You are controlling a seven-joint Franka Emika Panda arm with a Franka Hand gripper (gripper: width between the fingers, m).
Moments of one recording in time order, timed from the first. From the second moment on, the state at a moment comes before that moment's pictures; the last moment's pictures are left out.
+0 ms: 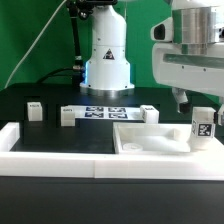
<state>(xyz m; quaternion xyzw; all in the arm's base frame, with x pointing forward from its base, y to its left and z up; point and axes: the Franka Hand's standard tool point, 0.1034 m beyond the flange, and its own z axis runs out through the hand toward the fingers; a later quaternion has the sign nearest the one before) 0.613 0.116 0.079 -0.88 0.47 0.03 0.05</state>
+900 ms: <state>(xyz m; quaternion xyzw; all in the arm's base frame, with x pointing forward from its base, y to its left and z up) 0.619 0.115 0.079 -0.99 0.16 0.02 0.02</state>
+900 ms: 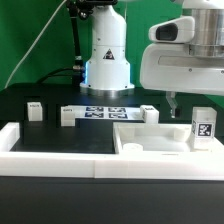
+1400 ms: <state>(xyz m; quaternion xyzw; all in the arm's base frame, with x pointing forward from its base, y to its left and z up) 0.619 0.114 0.078 -0.99 0.13 0.02 0.02</state>
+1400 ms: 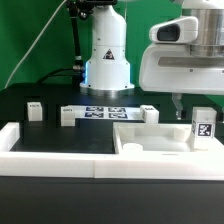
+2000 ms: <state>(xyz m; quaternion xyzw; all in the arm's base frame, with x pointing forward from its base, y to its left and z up) 0.620 0.113 0.077 -0.94 0.34 0.02 0.02</state>
